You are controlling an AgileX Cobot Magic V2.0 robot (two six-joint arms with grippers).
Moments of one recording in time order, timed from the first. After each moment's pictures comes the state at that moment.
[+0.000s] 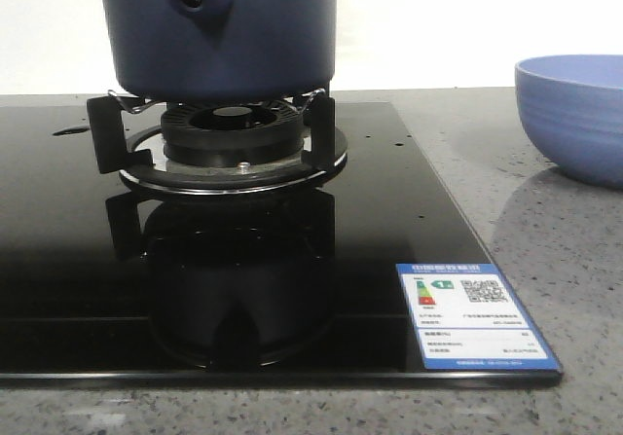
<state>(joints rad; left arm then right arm) -0.03 0.00 0.00 -0.79 0.04 0.00 -0.03 -0.01 0.01 0.50 0.10 0.06</state>
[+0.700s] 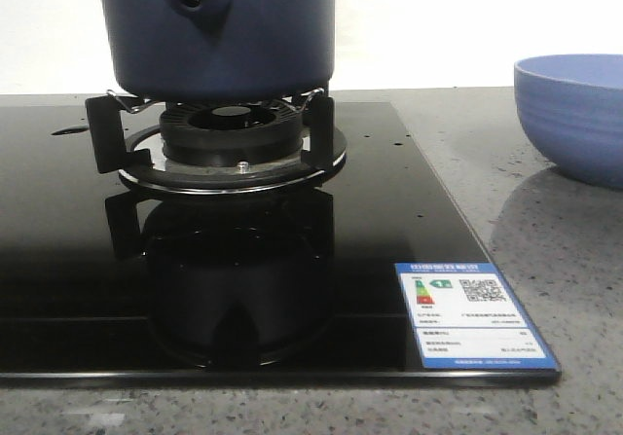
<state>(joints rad) -0.14 0.28 -0.54 -0.45 0.50 0.28 0.05 0.45 -0.47 0.49 0.48 -0.27</state>
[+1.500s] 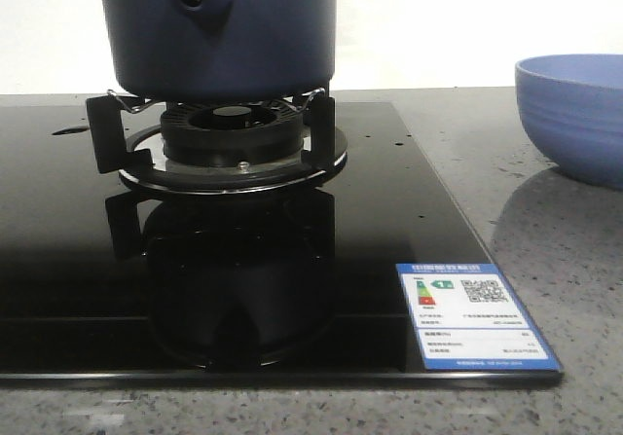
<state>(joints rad) -0.57 0.72 -0.60 -0.58 0.12 0.37 0.15 0.57 -0.58 0.52 0.49 -0.43</state>
